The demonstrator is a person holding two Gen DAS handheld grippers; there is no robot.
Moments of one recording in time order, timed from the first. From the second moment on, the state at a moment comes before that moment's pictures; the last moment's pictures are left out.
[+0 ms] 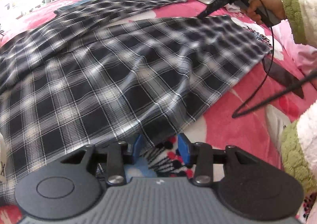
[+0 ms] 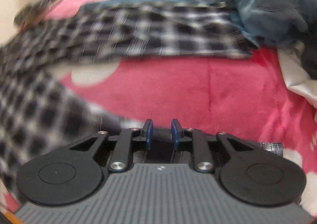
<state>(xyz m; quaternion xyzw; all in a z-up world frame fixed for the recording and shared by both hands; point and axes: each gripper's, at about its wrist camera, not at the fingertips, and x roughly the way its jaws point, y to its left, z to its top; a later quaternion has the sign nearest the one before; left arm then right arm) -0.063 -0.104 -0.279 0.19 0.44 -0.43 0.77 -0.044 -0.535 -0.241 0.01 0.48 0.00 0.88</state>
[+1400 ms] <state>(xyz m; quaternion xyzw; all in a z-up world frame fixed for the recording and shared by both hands) -0.064 -0.114 -0.286 0.20 0.43 -0.43 0.76 -0.029 -0.568 -0.220 0.13 0.43 0.08 0.89</state>
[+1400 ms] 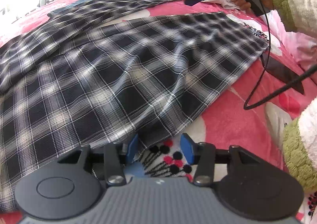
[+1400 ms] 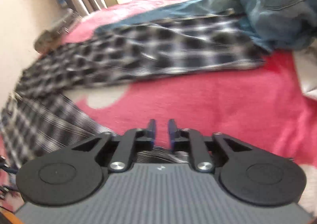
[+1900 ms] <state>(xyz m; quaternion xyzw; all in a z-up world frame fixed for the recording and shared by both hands) -0.063 -0.109 -0.287 0.19 0.43 -0.44 0.77 -0.027 -0.490 -0.235 -0.03 0.49 0.14 0.86</state>
